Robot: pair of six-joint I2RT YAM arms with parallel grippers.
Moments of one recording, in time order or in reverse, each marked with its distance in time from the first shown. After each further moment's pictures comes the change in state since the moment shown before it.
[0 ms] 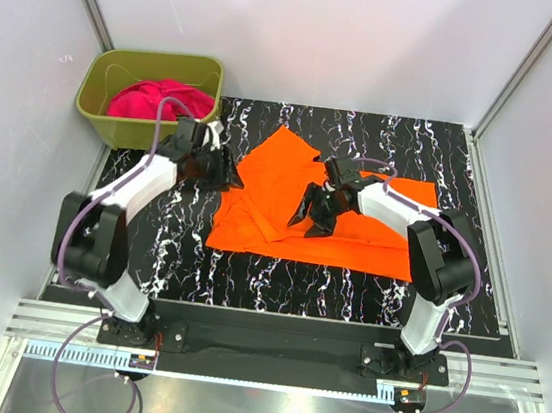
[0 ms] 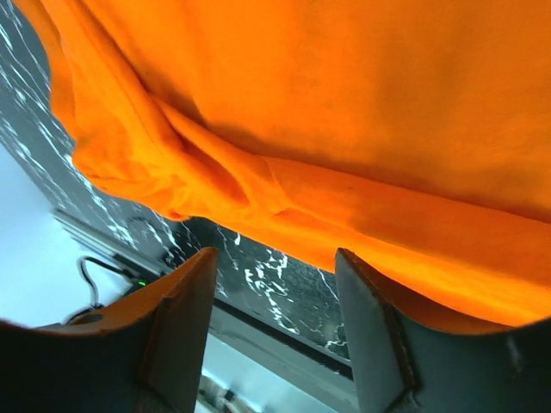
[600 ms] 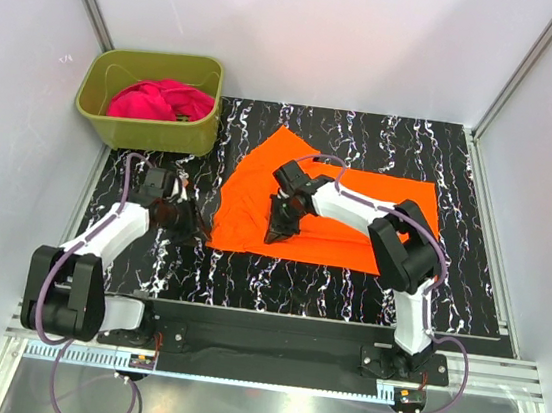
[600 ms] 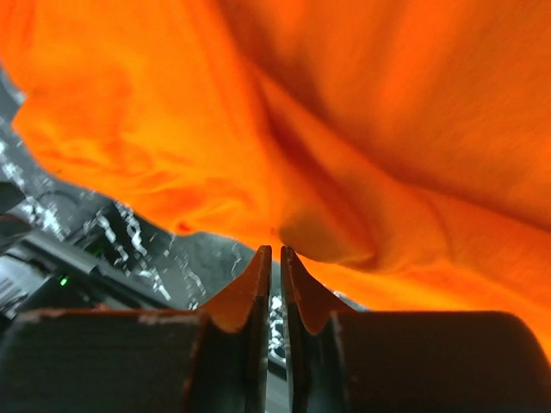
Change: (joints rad) left arm 0.117 -0.363 -0.476 -0.139 -0.029 -0.030; right arm 0.243 0.187 0.221 -0.076 0.113 -0.095
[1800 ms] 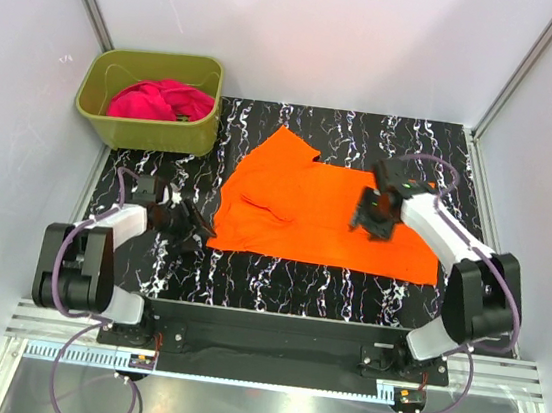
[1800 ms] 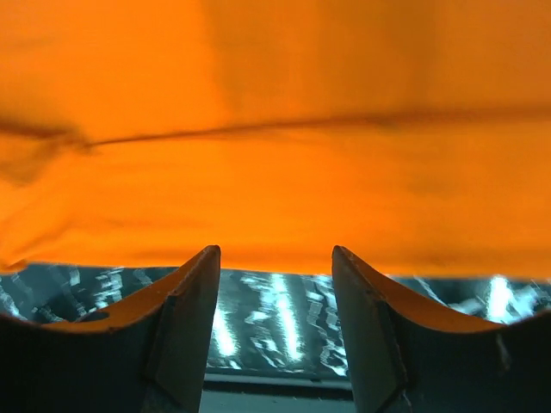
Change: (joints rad) left arm 0.130 0.127 -0.098 0.193 0.173 -0.123; right arm -0.357 -0.447 -0.251 -0.202 0.323 -0.146
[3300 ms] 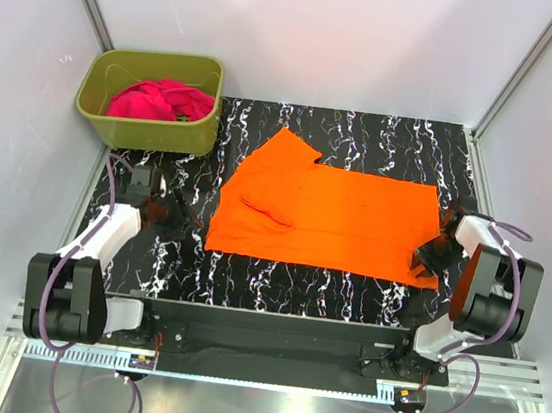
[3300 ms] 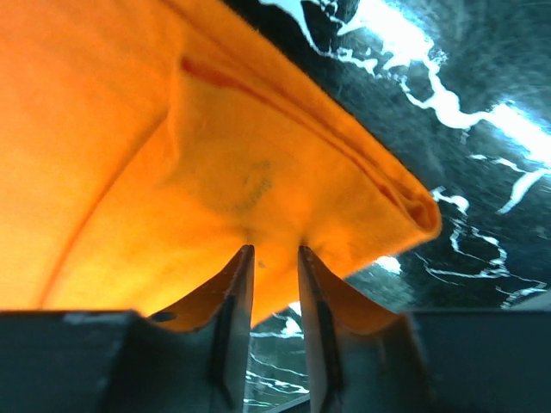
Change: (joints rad) left arm -0.022 -0.139 0.098 -0.143 -0.283 0.016; right arm -0.647 0.003 -0.305 -0.003 0.019 0.166
